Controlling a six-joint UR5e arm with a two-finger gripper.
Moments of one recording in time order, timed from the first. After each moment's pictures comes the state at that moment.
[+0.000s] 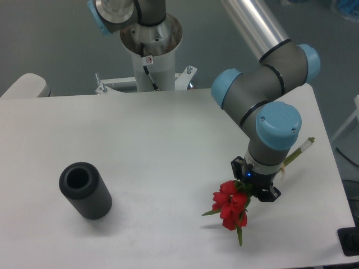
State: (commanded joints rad) arm 2.55 -2.15 -1.28 -1.21 1.54 1.43
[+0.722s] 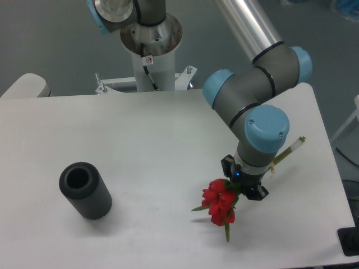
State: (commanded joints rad) arm 2.51 -2.11 -1.37 -1.25 1.54 1.41
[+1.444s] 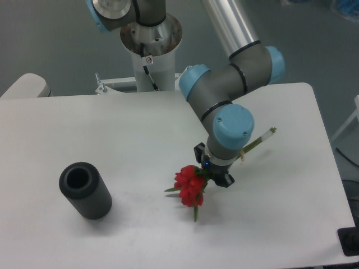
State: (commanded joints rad) arm 2.46 -2.05 -1.57 -1.17 1.54 1.41
